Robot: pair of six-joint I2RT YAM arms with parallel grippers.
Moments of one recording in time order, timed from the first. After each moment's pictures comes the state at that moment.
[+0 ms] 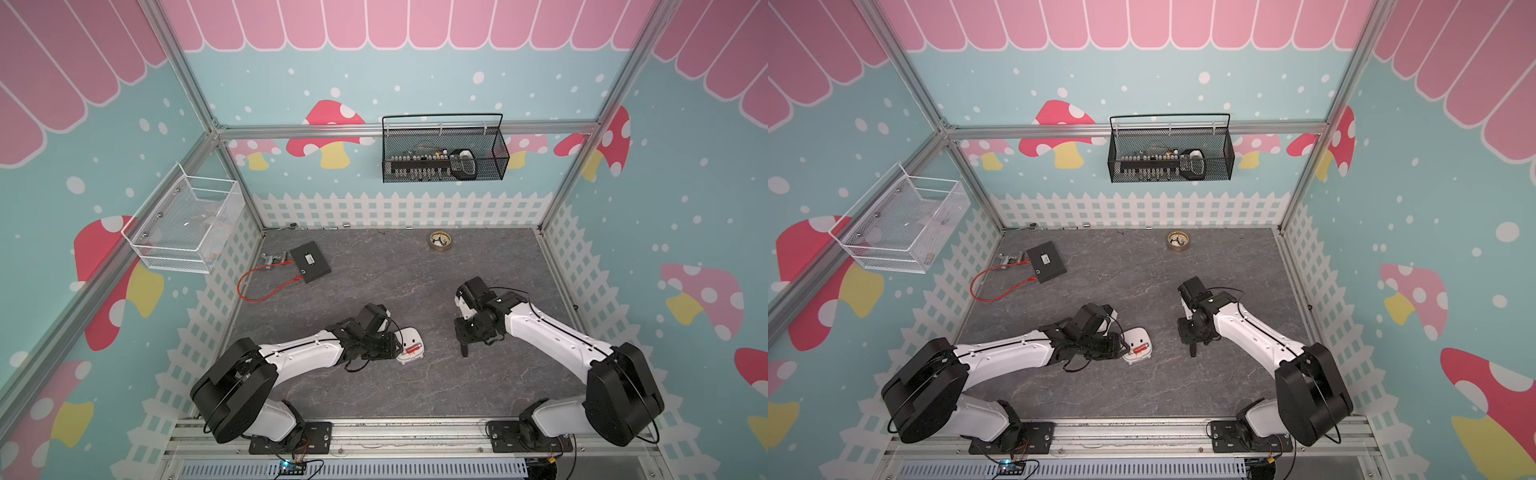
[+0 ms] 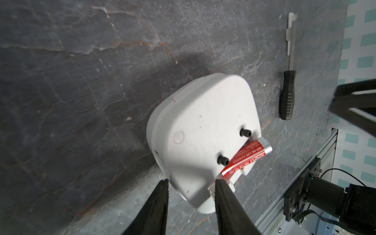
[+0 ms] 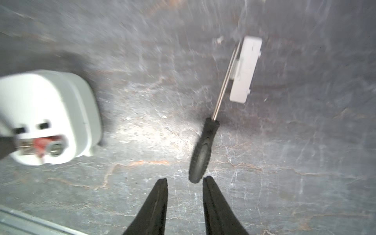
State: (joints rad) left arm -0.73 1.46 0.68 -0.18 0.29 -0.74; right arm 0.52 1.37 0.98 -0.84 -0.05 0.26
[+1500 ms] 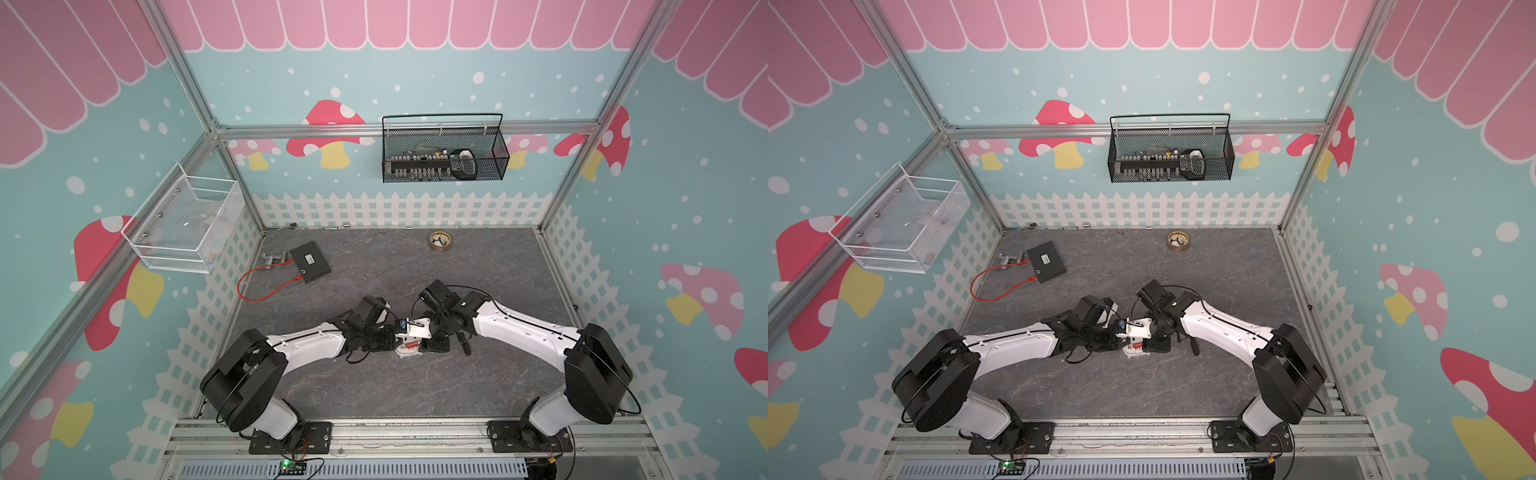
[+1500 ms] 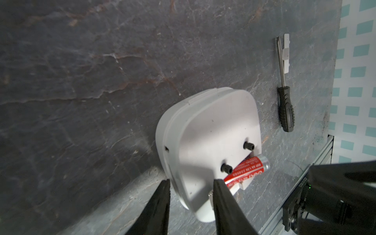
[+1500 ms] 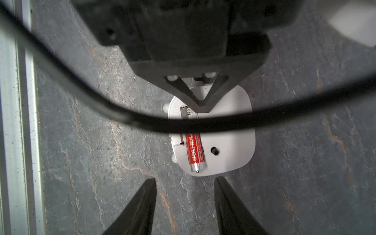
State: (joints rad) left arm -0.67 1.53 0.72 -0.15 0.33 -0.69; right arm 0.78 1.57 1.09 -0.74 -0.23 -0.79
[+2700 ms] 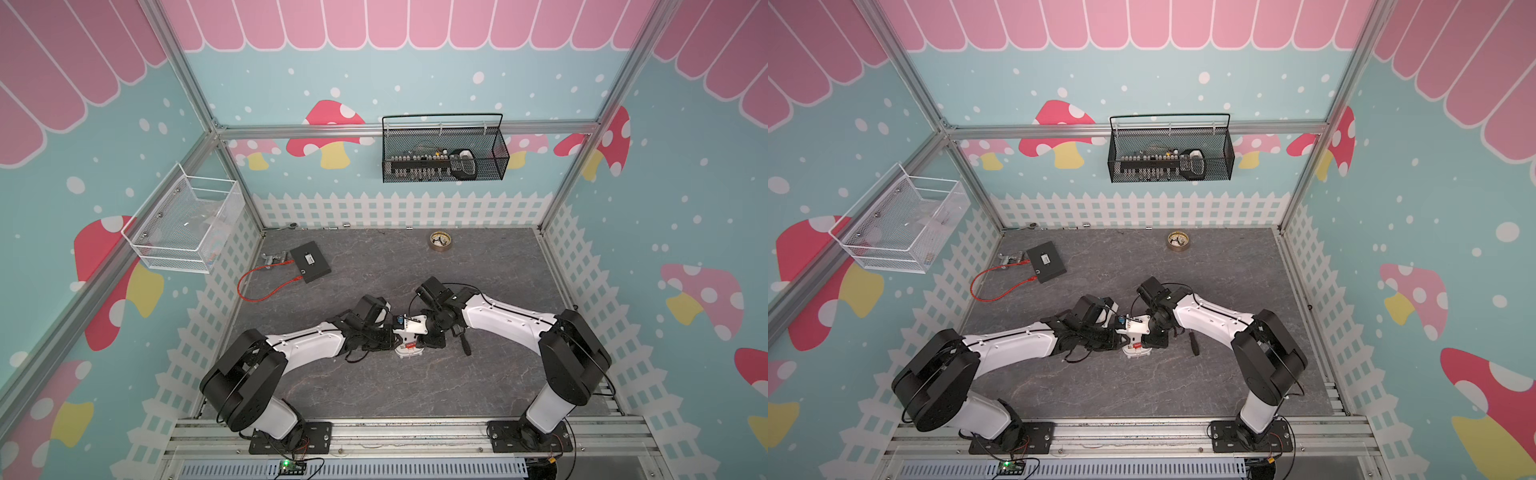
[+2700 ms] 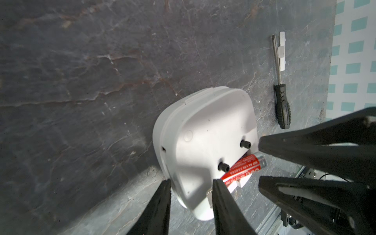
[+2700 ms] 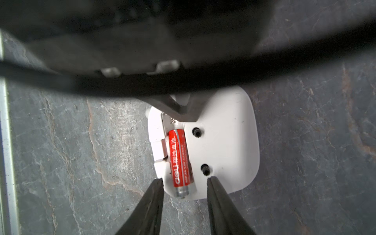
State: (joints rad) left arm -0.66 1.53 0.72 -0.15 0.35 -0.67; right arm 0.73 1.69 1.13 -0.70 -0.28 -0.80
